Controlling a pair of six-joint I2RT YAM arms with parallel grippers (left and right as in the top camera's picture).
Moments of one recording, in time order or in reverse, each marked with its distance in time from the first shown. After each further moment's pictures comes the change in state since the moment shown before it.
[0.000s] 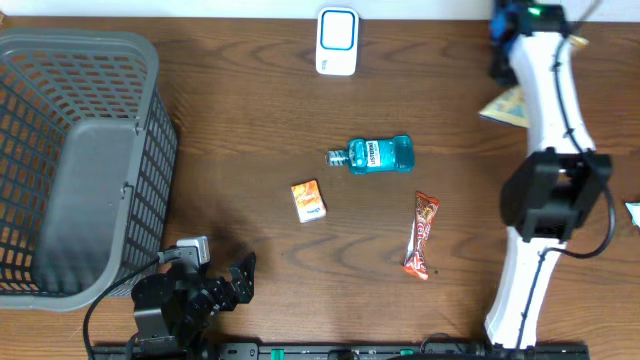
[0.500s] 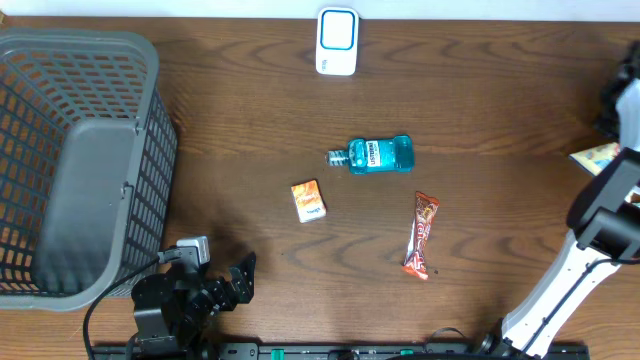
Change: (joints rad) left arm 0.000 0.000 0.000 0.000 0.000 0.000; right arm -0.435 0.004 -0.253 0.248 0.013 0.005
